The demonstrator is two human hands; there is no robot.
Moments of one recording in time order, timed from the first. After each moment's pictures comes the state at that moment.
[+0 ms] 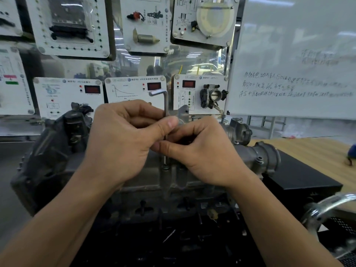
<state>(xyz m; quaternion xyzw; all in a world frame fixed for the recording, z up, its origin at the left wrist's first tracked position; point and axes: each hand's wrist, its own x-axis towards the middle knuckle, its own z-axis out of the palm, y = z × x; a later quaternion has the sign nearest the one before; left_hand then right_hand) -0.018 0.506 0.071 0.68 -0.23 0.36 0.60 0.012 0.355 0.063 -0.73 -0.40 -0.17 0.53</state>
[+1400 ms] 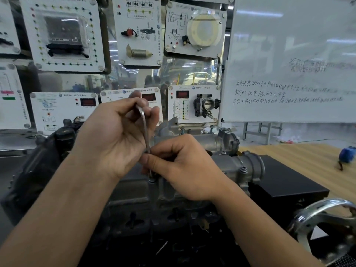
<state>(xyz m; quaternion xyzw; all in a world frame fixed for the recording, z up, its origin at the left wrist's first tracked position) -0.016 0.488 0.119 0.34 -0.16 0.05 0.93 0.006 0.353 0.064 -0.77 -0.39 -0.14 0.49</state>
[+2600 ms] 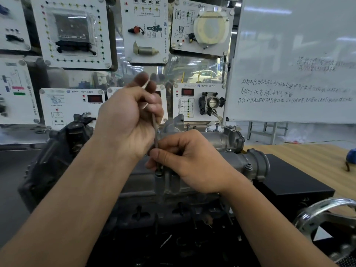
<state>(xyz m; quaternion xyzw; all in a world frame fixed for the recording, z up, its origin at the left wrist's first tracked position) -0.020 0.478 0.128 0.35 -0.16 0.10 0.92 0.012 0.348 0.065 -0.76 -0.41 -0.08 0.50</state>
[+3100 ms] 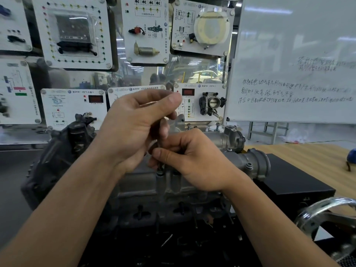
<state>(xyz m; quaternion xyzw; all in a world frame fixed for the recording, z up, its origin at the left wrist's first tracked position) -0.020 0.489 0.109 0.62 -0.24 0.17 0.73 0.012 0.348 0.066 -0.75 -0.41 -0.08 0.51</state>
